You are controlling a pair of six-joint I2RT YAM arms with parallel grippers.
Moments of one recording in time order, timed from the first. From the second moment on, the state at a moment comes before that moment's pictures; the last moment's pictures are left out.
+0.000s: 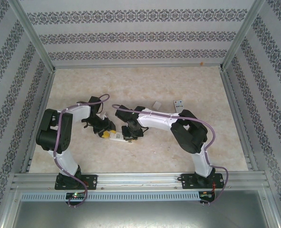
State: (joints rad) left arm -0.18 1.78 0.95 -0.74 0.61 -0.52; right arm 0.94 2.06 1.47 -0.81 -0.20 0.84
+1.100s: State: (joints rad) left arm -0.25 1.77 1.01 -0.79 0.49 -0.53; right arm 0.93 1.89 1.24 -0.49 -0.13 0.78
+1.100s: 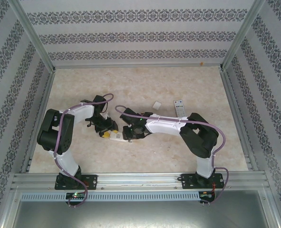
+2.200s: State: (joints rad) left arm -0.27 1.40 1.04 -0.89 0.40 -0.49; right arm 0.72 2.12 1.58 -0.81 0.16 0.57
